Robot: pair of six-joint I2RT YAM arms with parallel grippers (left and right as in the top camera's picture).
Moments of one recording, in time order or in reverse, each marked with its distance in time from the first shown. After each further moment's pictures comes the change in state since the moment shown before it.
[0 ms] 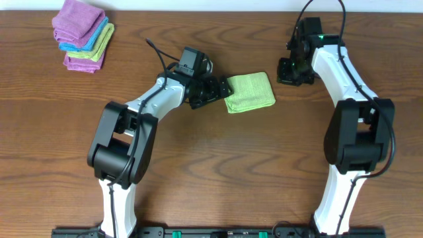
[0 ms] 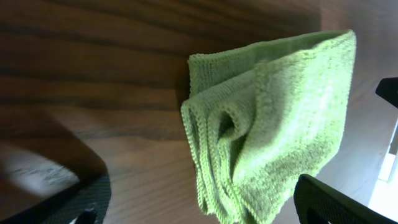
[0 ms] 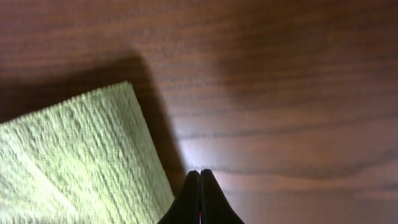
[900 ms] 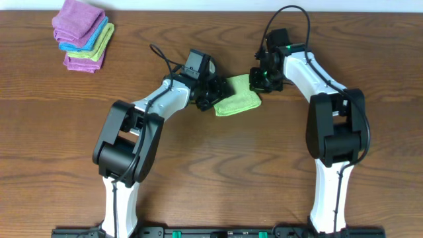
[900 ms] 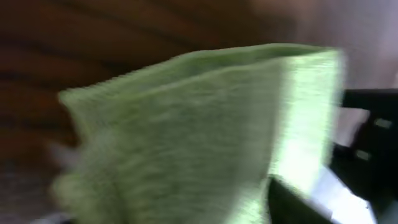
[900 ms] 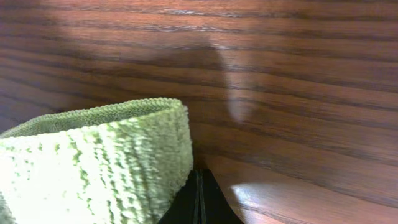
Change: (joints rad) left arm -0.032 0.035 0.000 0.034 0.002 -0.199; right arm 0.131 0.111 -0.023 0.102 -0.178 0.016
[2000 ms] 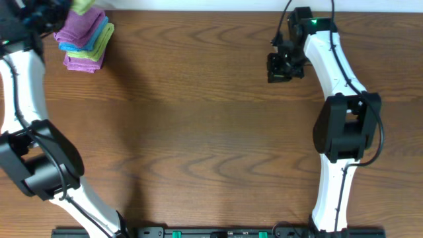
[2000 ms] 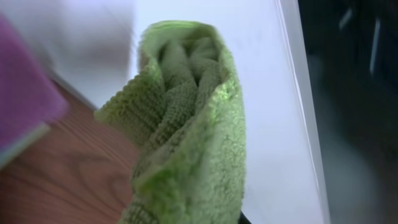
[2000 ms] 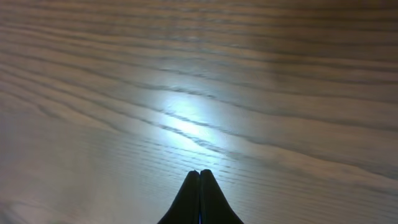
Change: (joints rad) left arm 0.840 -0.129 0.430 0.169 0.219 -0.088; right arm -0.080 0.029 0.333 -0.430 0.001 -0.138
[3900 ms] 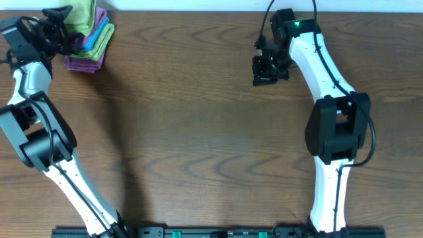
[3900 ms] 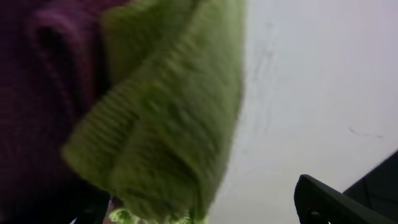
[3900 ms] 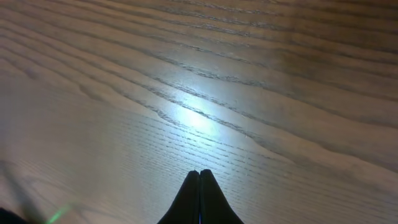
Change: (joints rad) left arm 0.061 0.354 0.000 0.230 0.105 -0.440; right arm 0.071 0.000 0.000 -0.005 -0.064 -0.005
